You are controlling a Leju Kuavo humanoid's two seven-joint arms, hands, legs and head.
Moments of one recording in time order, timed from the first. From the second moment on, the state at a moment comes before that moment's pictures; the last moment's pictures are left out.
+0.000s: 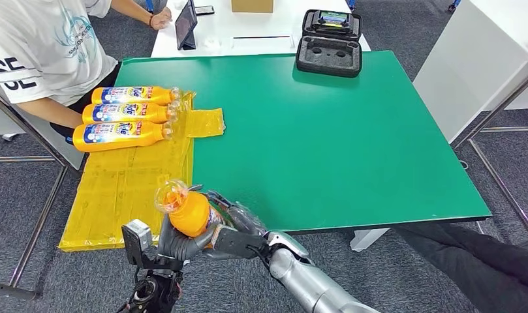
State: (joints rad) left arm -0.11 -0.03 -0.53 -1.24 0.11 0.27 -0.62; right arm -0.44 0.23 0.61 -0.64 0.32 -0.04 -0.58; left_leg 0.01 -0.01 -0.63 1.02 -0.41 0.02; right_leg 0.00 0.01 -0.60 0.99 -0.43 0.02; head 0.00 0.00
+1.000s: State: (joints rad) left arm -0.21 0.02 -0.27 -1.35 0.12 0.49 -0.66; right arm -0.39 0.21 0.51 -0.78 0.10 -0.10 -0.59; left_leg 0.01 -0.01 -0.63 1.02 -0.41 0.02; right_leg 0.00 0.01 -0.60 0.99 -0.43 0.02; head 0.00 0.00
